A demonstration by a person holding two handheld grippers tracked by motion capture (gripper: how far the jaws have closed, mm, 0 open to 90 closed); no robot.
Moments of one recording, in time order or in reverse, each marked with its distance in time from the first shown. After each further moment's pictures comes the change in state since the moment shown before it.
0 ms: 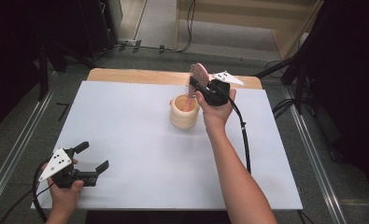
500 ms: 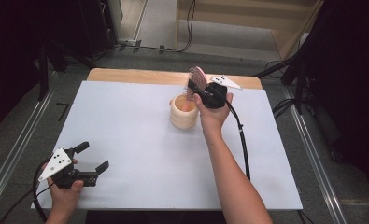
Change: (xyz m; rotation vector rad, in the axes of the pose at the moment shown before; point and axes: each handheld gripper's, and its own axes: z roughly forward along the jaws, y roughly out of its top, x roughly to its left) left arm 0.000 0.000 0.000 0.001 -0.004 -0.001; right arm -0.001 -0.016 0.009 0.002 -0.009 0.050
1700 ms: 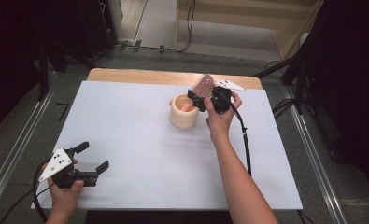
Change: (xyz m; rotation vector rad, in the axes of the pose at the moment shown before) left arm 0.000 0.000 0.000 -0.001 0.003 0.002; right arm -0.016 -0.009 -0.009 0.081 0.013 -0.014
